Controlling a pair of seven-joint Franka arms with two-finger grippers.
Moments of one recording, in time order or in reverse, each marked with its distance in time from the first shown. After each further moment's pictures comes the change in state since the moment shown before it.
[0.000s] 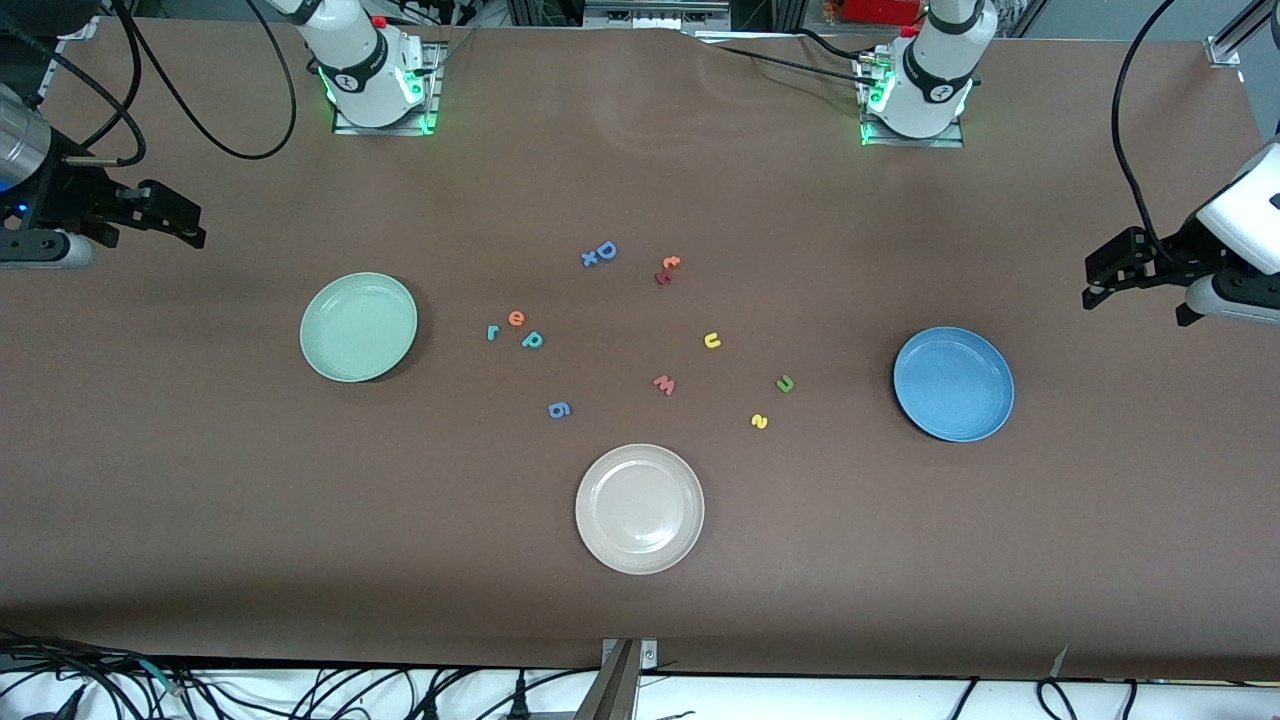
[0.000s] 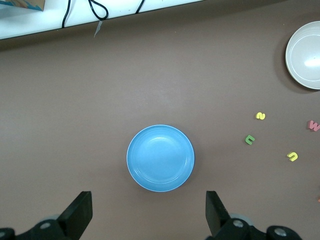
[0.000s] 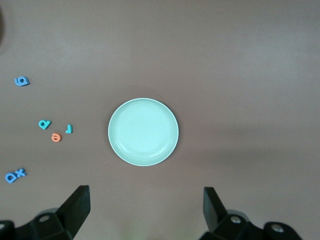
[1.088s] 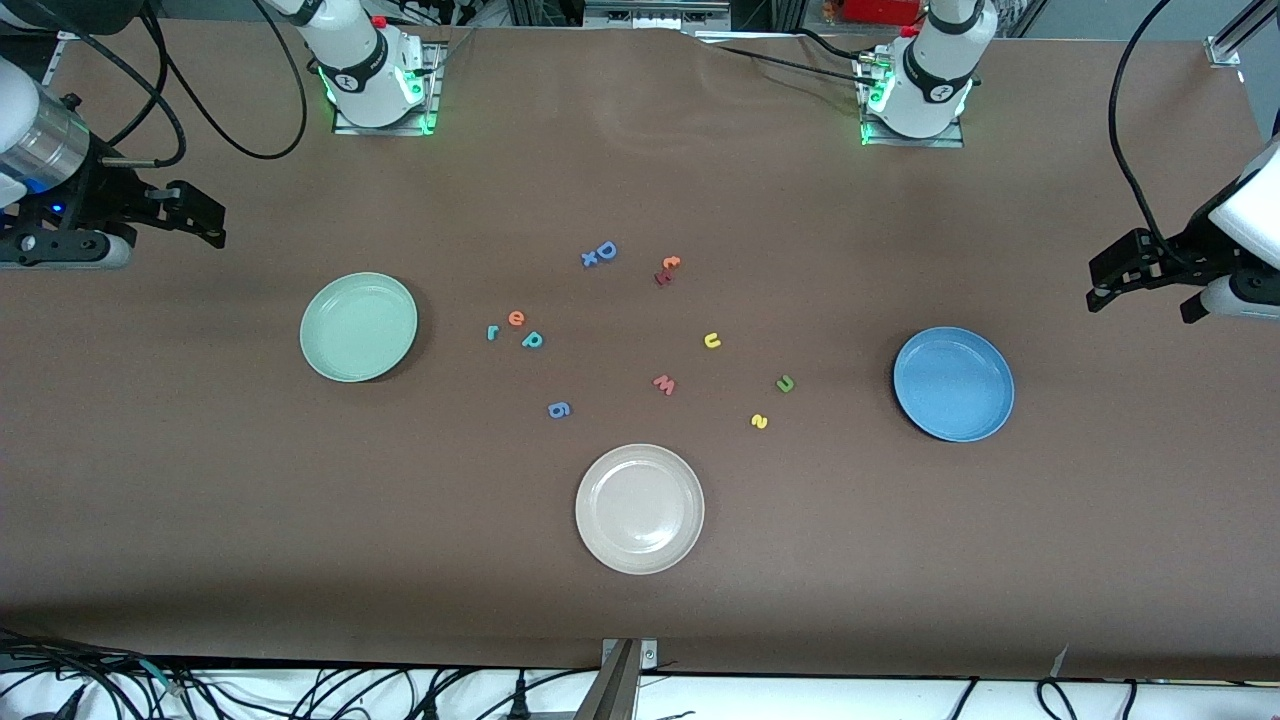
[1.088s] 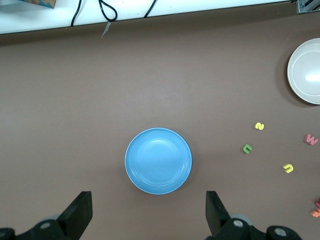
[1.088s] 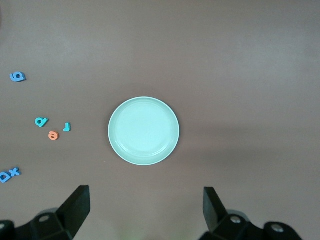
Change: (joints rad) left arm 0.000 0.000 -0.002 0.015 0.000 0.000 -0.074; right arm 0.060 0.011 0.002 -0.002 -0.041 -0.003 0.043
